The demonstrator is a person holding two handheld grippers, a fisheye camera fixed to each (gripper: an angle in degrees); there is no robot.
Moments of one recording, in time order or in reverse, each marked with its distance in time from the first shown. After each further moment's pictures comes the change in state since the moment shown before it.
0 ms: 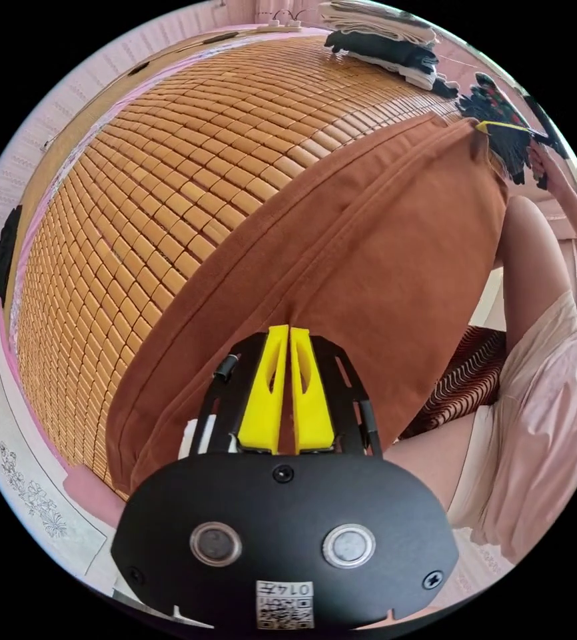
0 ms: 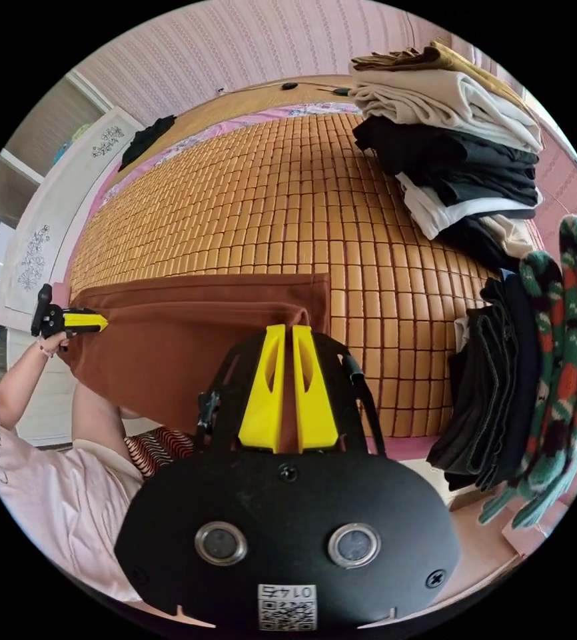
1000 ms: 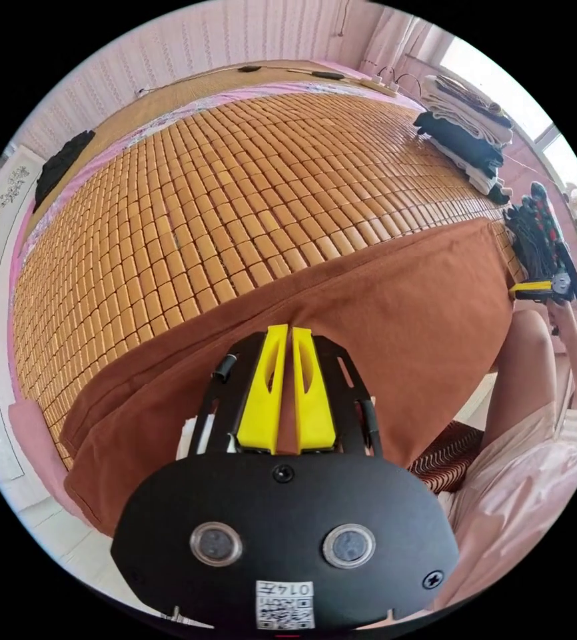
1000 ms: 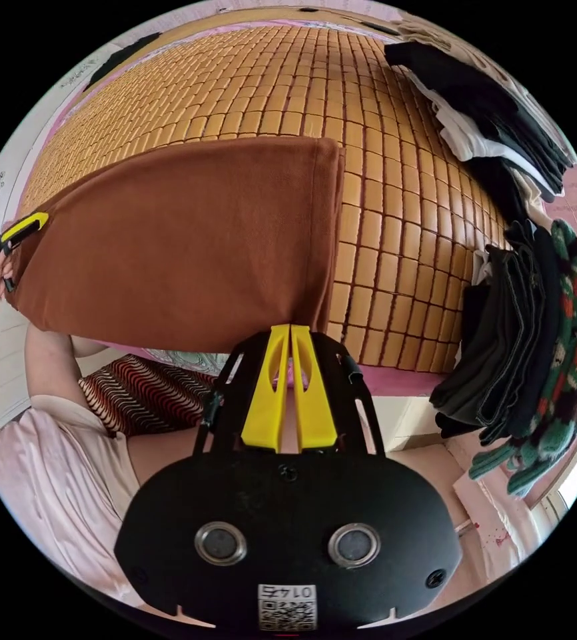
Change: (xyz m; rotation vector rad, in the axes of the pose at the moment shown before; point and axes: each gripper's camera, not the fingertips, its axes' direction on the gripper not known) left arm -0.003 0.107 0.035 0.246 0.054 -0.400; right arm -0.124 -0.021 0.091 -0.409 0.214 -0.066
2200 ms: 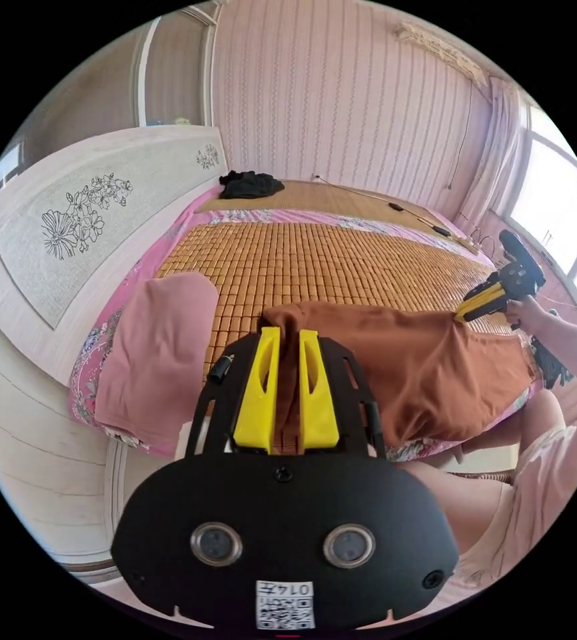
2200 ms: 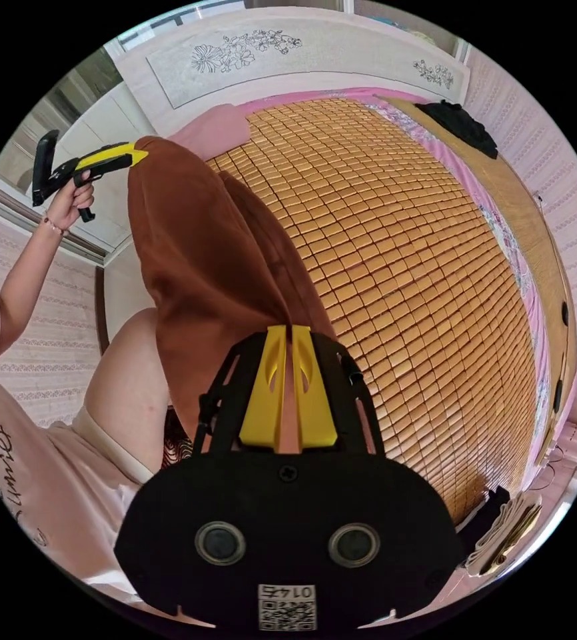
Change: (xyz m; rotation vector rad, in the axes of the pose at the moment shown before) left arm -0.218 0.396 -0.096 0.497 -0.199 -0.399; right arm -0.600 -0.239 -0.170 0.279 -0.014 -0.930
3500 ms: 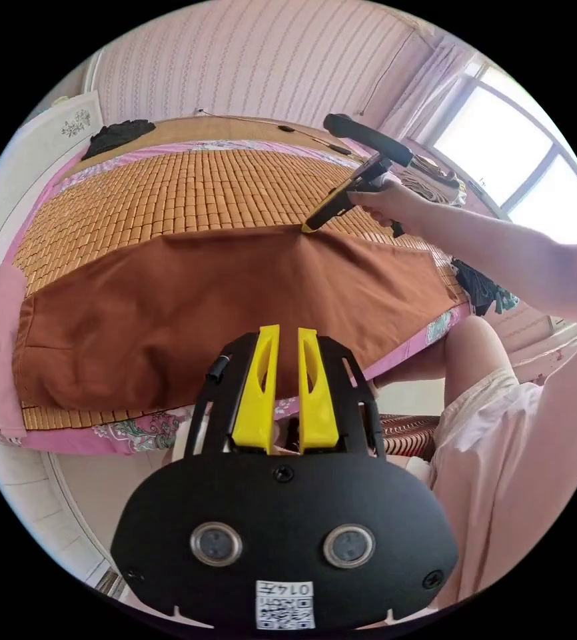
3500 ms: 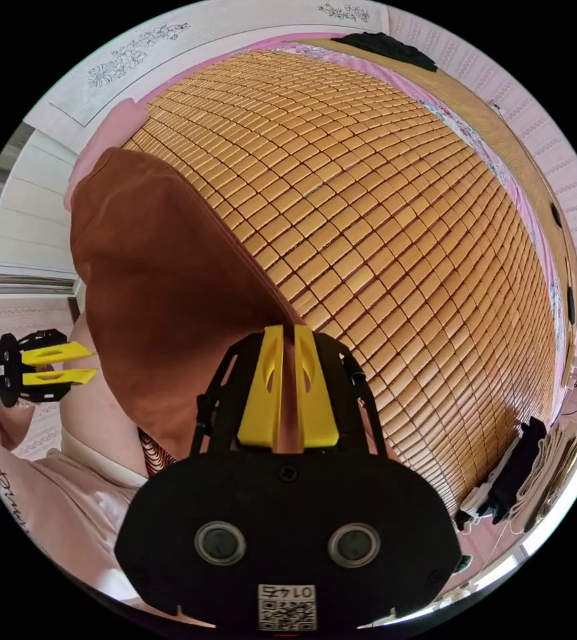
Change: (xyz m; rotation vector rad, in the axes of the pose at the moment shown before) left arm 0.298 0.031 0.076 -0.342 0.386 0.203; right arm 0.086 -0.040 0.081 -0.182 0.009 0.245
